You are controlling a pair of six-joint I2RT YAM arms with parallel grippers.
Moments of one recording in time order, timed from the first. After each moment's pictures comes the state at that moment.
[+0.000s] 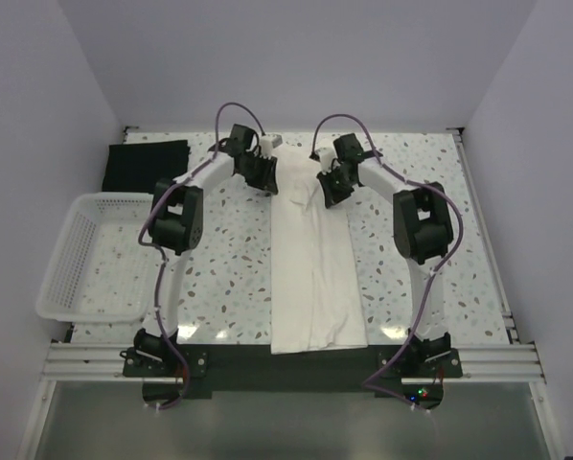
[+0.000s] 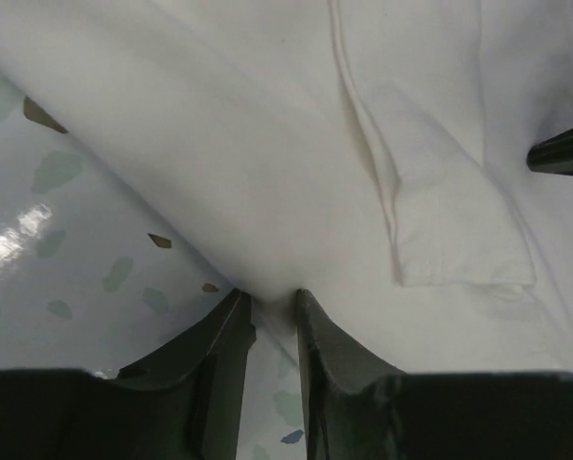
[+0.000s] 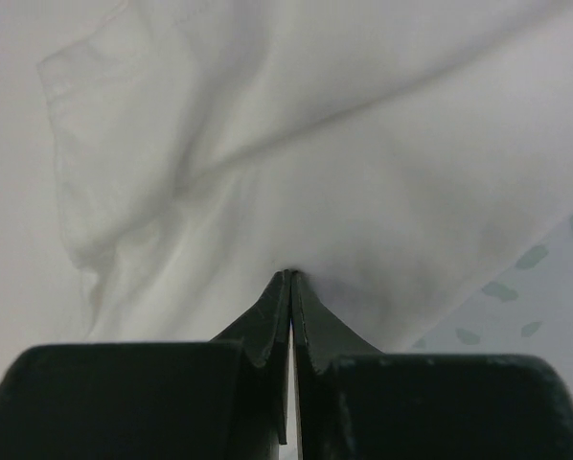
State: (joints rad) left arm -0.30 2.40 1.96 -0.54 0.51 0.03; right arm 0.33 2.22 1.74 -0.66 -0.27 -0.23
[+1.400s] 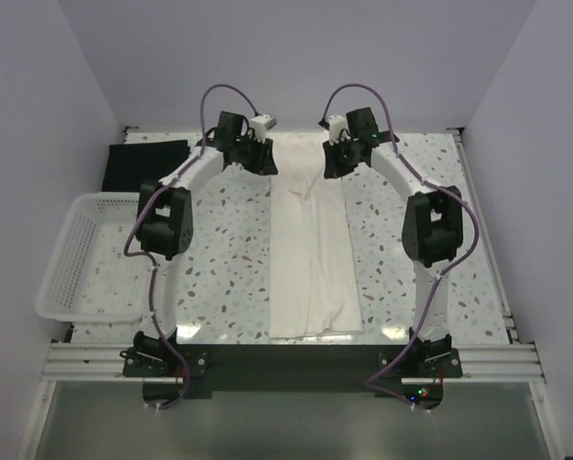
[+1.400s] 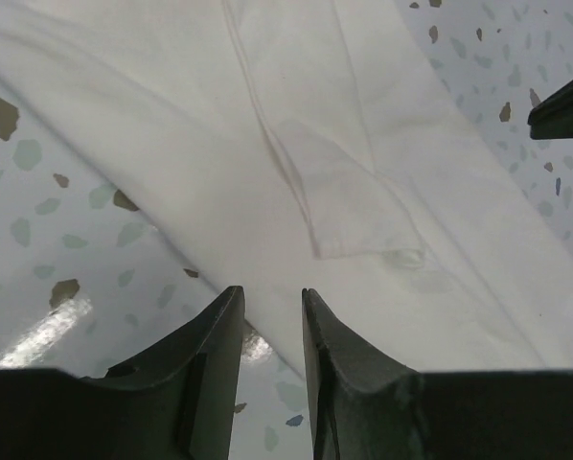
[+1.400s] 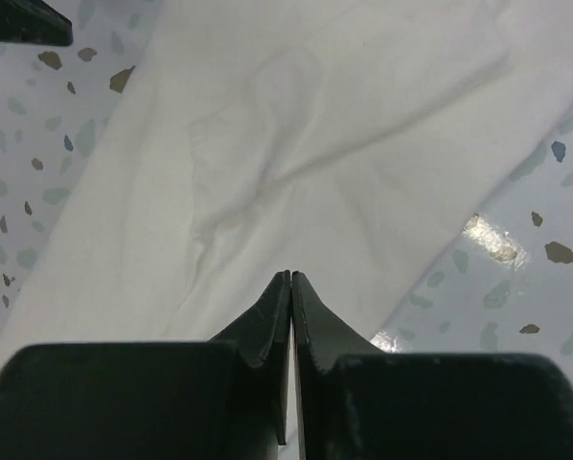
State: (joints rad) left arm -0.25 2.28 1.92 -0.40 0.57 0.04; right arm 0.28 2.16 1.90 -0.64 -0.35 -0.15
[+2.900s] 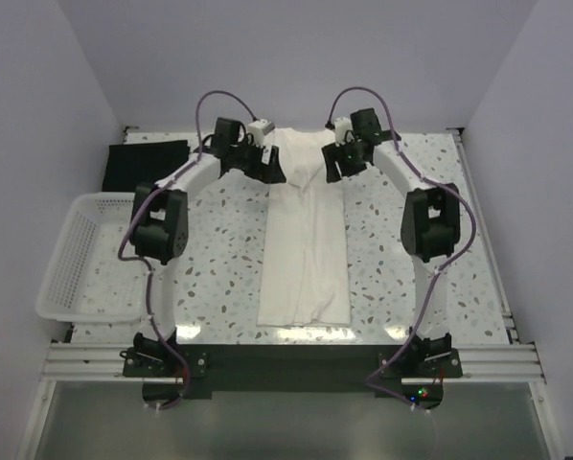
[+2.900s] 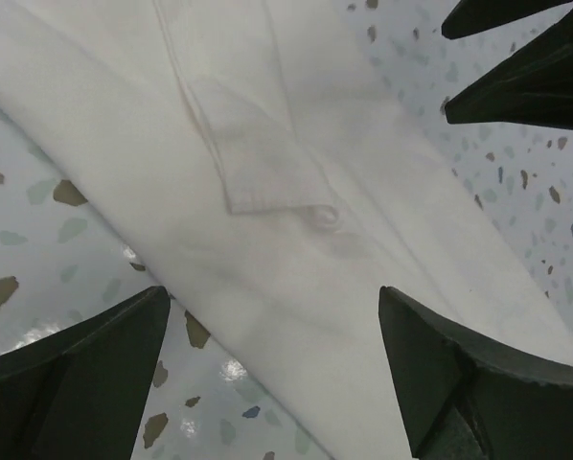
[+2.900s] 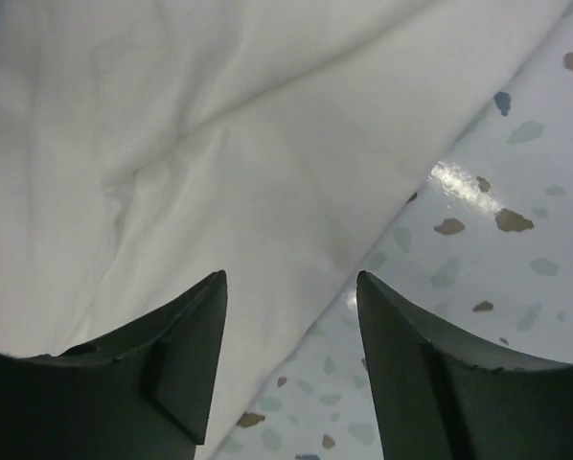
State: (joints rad) left arm -0.27 2.27 1.79 -0.30 0.65 -0.02; right arm 0.25 2.29 1.99 -0.70 -0.26 -0.15
